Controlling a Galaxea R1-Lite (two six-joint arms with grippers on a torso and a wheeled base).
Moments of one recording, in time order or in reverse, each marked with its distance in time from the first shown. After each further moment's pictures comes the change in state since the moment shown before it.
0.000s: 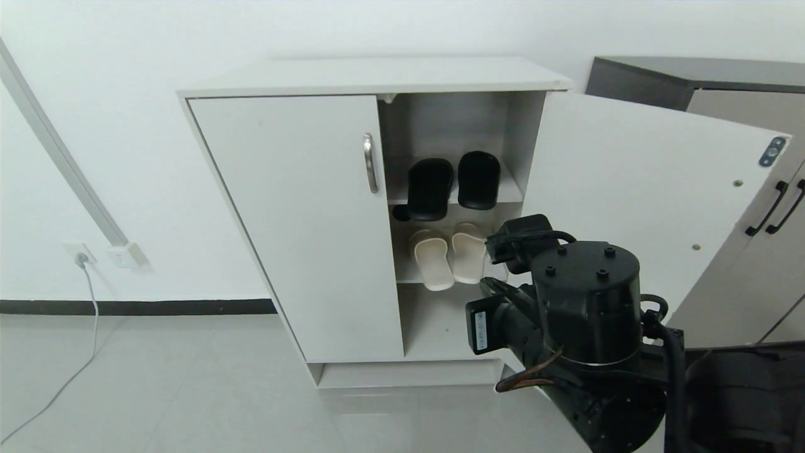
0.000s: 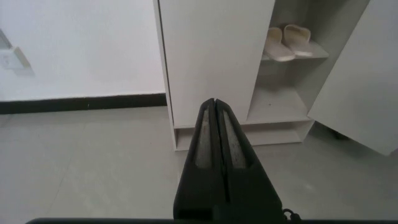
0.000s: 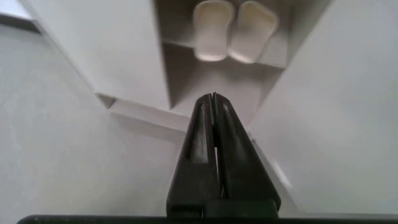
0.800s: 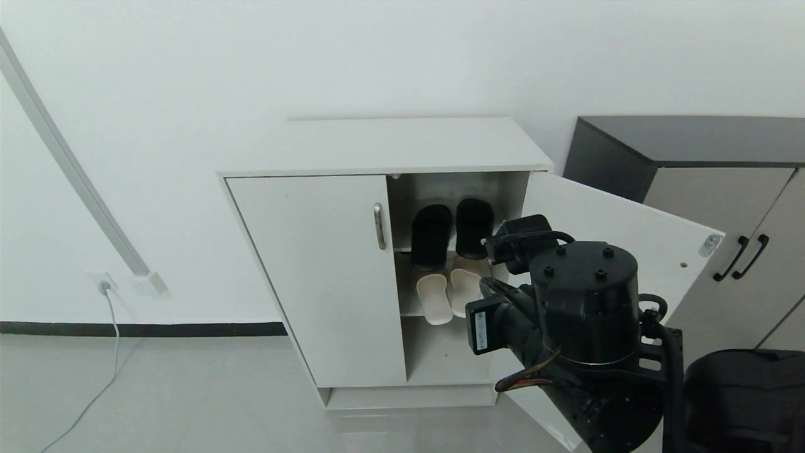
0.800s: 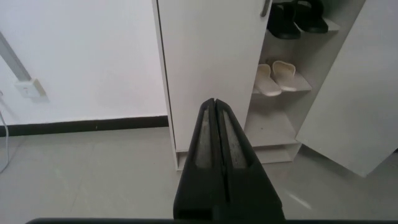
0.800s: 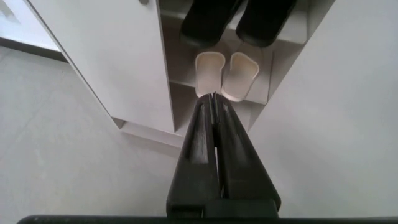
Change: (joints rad) left arm 0.001 0.000 0.000 0.001 0.000 0.001; right arm -0.004 0.000 0.000 0.003 0.002 0.000
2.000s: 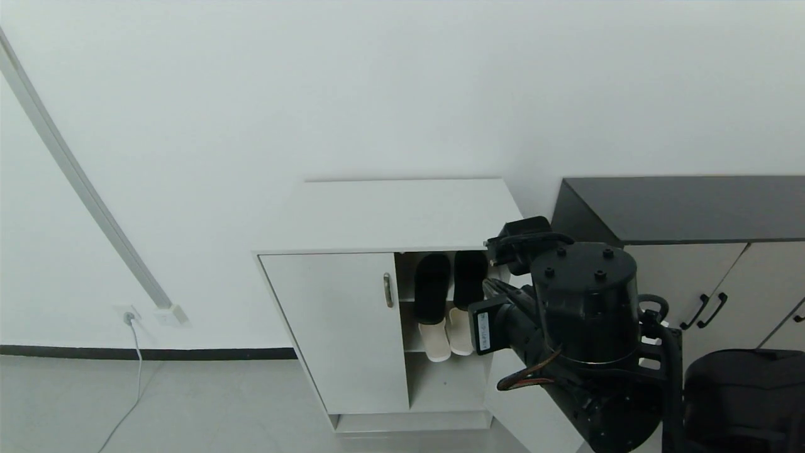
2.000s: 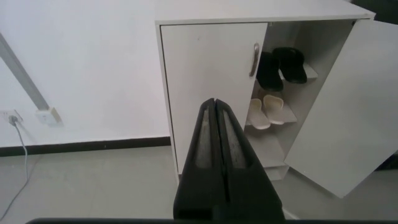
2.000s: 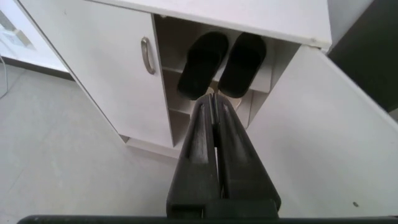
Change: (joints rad) left arm 0.000 0.000 0.000 0.000 0.000 0.000; right arm -0.009 0.000 0.009 0.001 -0.002 -0.004
